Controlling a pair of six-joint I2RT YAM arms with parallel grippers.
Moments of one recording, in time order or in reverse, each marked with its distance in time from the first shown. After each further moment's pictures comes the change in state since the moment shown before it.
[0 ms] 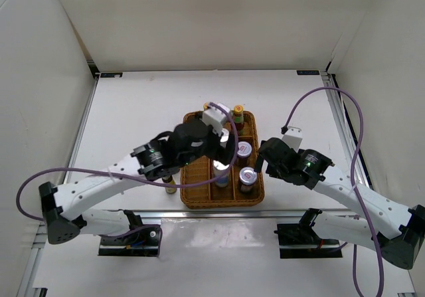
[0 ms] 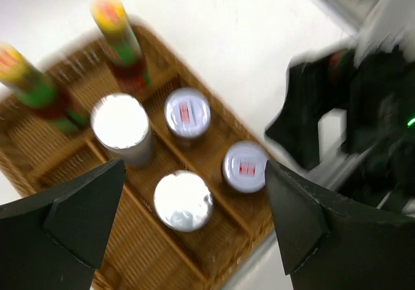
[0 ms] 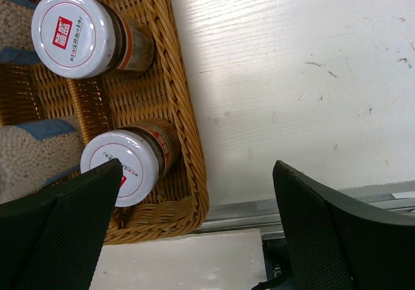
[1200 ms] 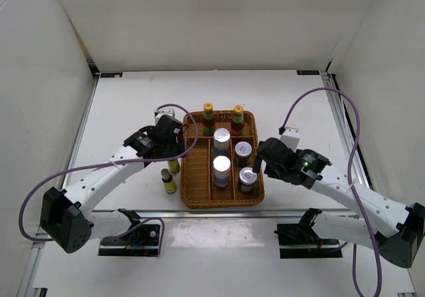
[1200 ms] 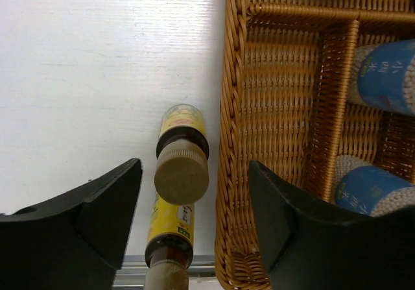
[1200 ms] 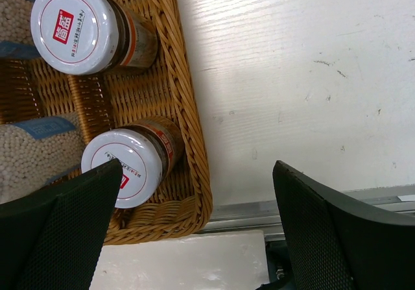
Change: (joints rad) left arm 0.434 -0.015 -0.184 -0.363 -0.104 -0.342; right arm 0.000 0.015 -0.014 0.026 -0.017 -0.010
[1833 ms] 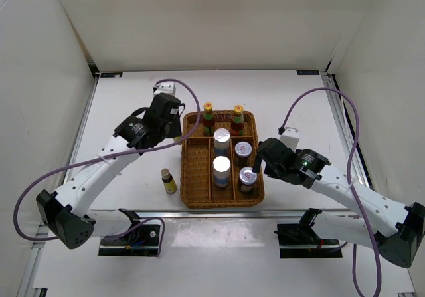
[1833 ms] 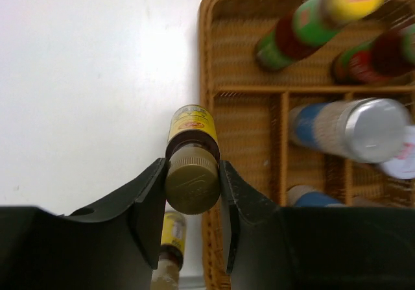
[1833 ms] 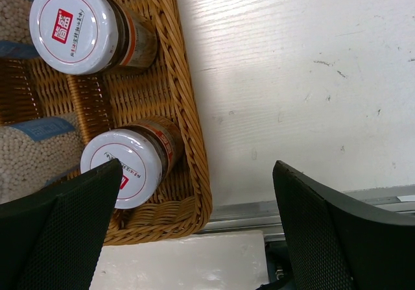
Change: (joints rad) left arm 0.001 0.042 0.267 -0.063 -0.059 0.093; right arm 0.000 0.002 -0.001 0.003 -0.002 -0.003
